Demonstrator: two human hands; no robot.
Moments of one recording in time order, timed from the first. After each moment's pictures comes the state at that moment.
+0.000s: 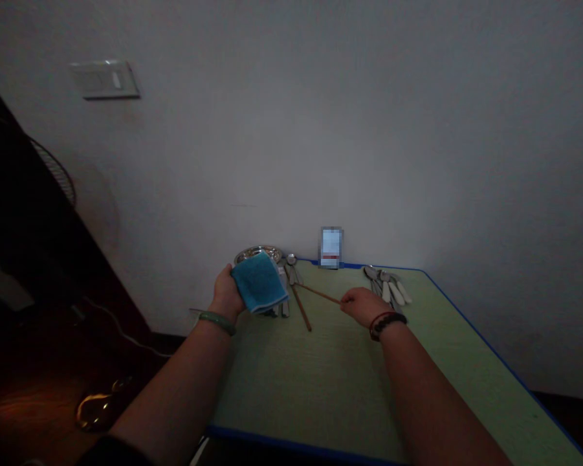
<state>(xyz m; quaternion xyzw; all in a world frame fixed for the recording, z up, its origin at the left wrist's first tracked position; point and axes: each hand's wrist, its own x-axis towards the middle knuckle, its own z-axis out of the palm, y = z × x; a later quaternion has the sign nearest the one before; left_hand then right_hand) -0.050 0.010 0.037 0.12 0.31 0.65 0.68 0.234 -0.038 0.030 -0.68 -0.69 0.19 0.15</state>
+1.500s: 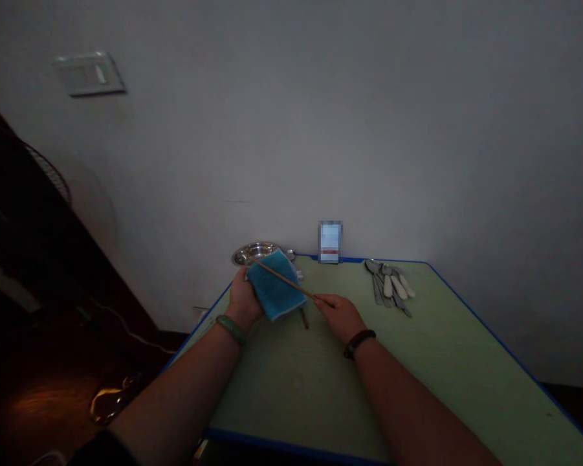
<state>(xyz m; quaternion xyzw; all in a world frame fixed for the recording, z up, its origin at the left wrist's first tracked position) -0.005 0.002 0.016 0.13 0.27 0.61 0.73 0.195 -0.040 -0.029 -0.58 -0.66 0.31 0.37</state>
